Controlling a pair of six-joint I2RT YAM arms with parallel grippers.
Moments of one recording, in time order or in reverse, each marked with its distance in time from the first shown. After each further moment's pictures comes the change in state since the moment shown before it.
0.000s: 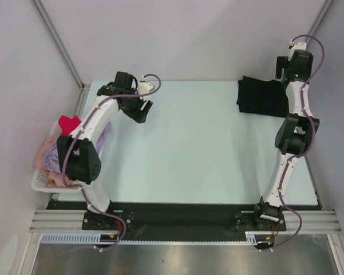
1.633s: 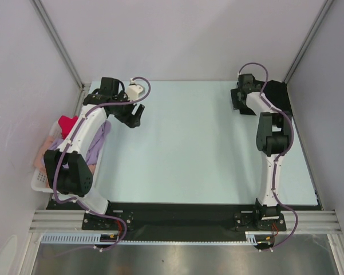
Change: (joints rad) left arm 0.087 -0.206 -0.200 0.065 0.127 0.041; right arm 0.331 -0.098 -0.420 -0.177 0.190 0.147
